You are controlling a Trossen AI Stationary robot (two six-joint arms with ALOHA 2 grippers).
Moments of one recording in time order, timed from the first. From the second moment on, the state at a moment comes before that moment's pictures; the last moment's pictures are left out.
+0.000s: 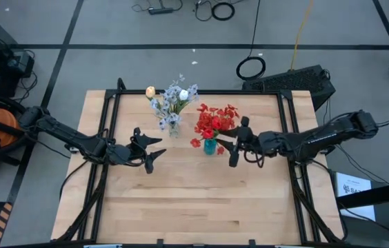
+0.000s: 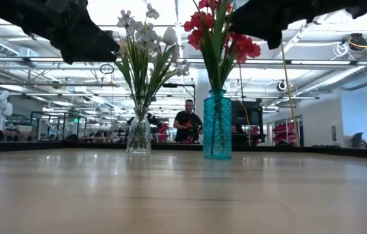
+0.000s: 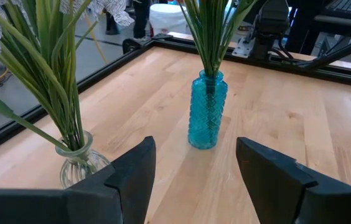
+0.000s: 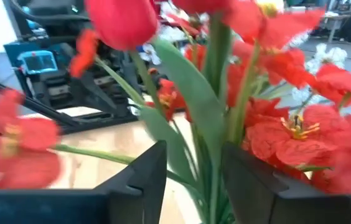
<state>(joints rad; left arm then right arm) -0.36 0.95 0.45 0.13 -0.69 -0.31 0.18 1.16 0.63 0.41 0.49 0.15</state>
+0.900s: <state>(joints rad) -0.36 0.91 0.45 0.11 -0.68 -0.27 0.32 0.86 0.63 -0.12 0.49 0.28</state>
